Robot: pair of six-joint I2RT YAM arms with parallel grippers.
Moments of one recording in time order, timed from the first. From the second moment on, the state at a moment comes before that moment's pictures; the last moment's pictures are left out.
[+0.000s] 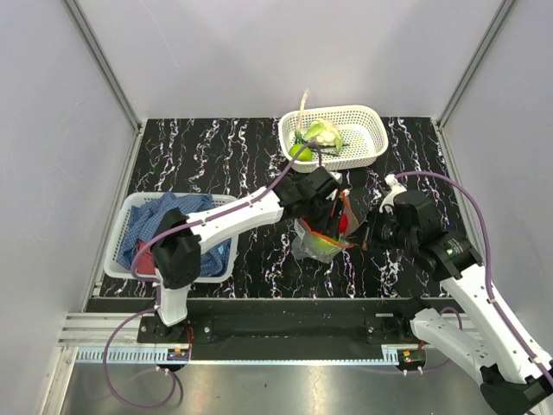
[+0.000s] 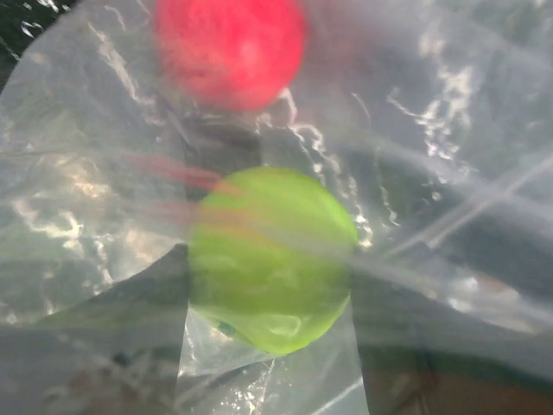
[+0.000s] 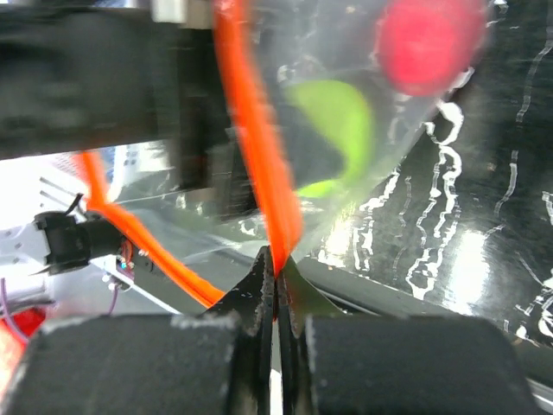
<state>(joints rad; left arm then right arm) -0.99 1.92 1.67 -0.76 0.08 -0.60 0.48 0.79 0.95 -0.83 -0.22 0.61</state>
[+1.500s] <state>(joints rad) -1.04 1.85 1.87 -0.87 -0.11 -0.82 0.48 0.82 1.14 -1.03 -0.20 0.51</state>
